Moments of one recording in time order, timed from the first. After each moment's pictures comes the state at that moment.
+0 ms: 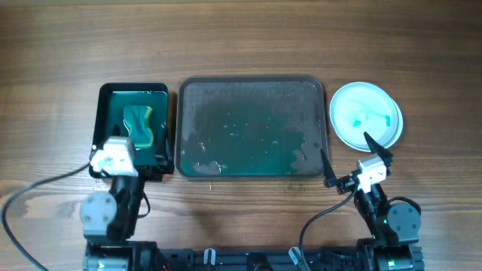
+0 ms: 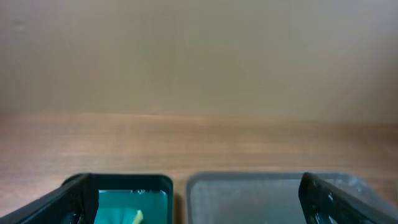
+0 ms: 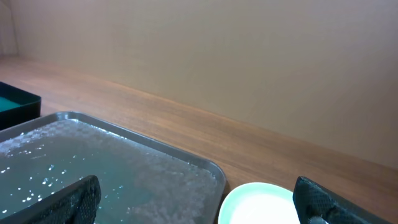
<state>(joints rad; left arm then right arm) -0.03 0.28 0.30 -0.07 0.08 -0.11 0.08 0.01 0.01 0.02 -0.25 -0.18</state>
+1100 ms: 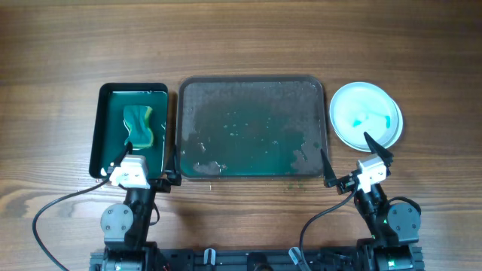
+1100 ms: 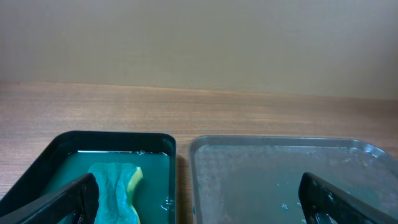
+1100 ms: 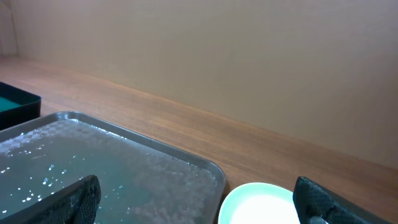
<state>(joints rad) -0.03 0.01 0.01 -0.07 0.08 -0.11 0.08 0.01 0.01 0.02 -0.25 -0.18</state>
